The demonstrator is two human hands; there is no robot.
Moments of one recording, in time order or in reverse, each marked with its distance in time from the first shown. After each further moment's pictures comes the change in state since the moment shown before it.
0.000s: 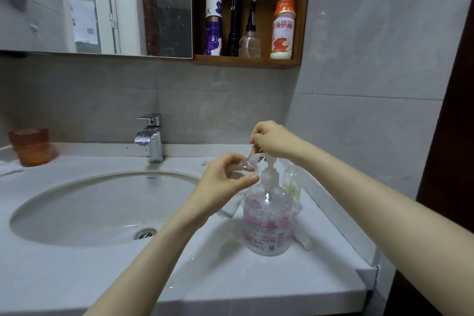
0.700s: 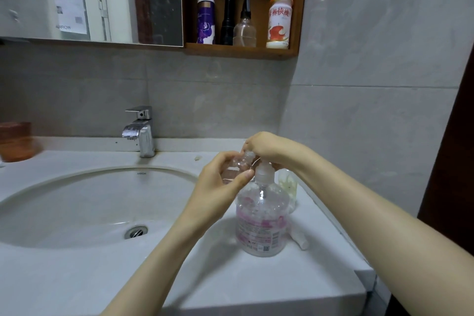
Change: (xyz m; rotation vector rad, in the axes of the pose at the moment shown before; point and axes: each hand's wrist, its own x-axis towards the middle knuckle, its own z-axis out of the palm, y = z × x) left_hand -0.006 -0.007 0.020 -0.077 0.104 0.084; right_hand 0.000 0.007 0.009 -0.087 -0.315 0.182
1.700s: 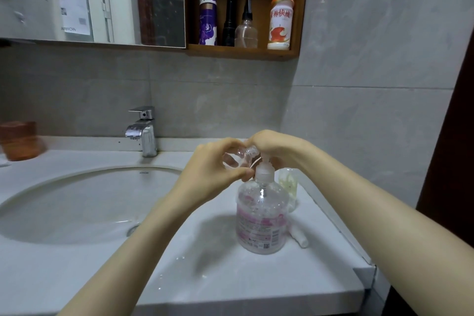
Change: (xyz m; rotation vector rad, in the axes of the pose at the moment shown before) left_hand 0.020 0.021 -0.021 0.481 -0.084 0.144; right_hand -0.010 0.000 -0.003 0.338 -0.052 0.055
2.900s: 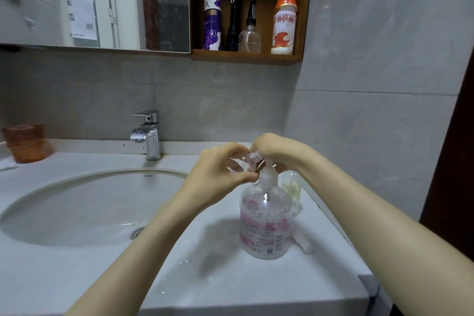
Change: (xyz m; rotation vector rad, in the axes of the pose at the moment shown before) left_hand 0.004 -0.002 0.000 0.002 -0.034 -0.002; right_hand -0.006 -0.010 0.002 -0.283 0.061 0.035
